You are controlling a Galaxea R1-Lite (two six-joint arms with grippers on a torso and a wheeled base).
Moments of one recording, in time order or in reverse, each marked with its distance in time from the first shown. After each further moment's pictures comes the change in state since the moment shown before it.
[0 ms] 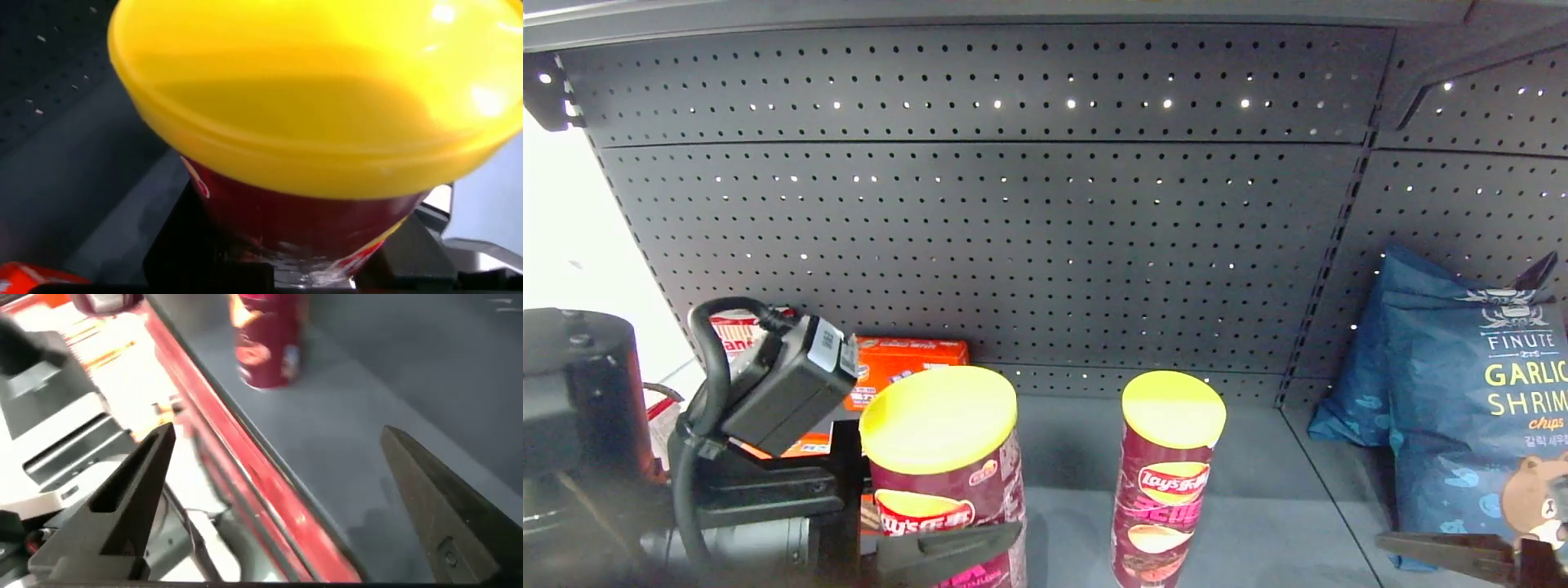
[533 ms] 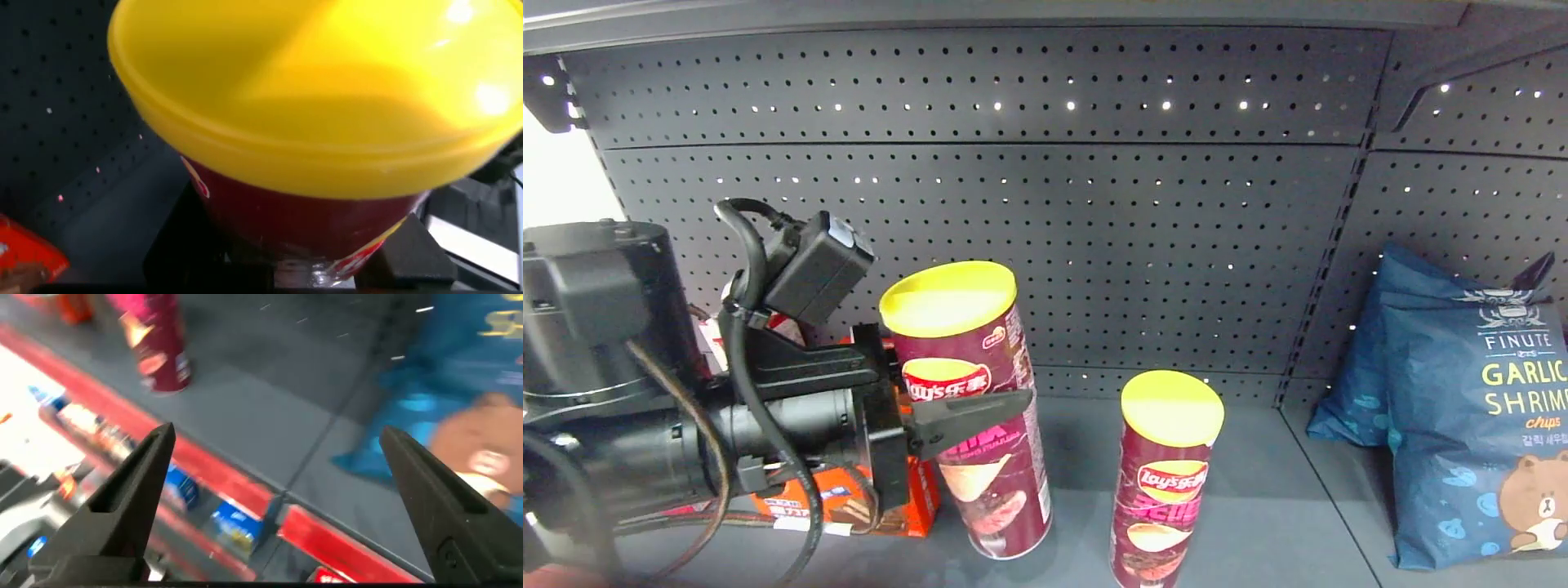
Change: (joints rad) left arm 0.090 0.131 -0.110 -0.163 -0.005 0.010; right arm -0.134 -0.481 -0.068 0.378 -0.264 0.011
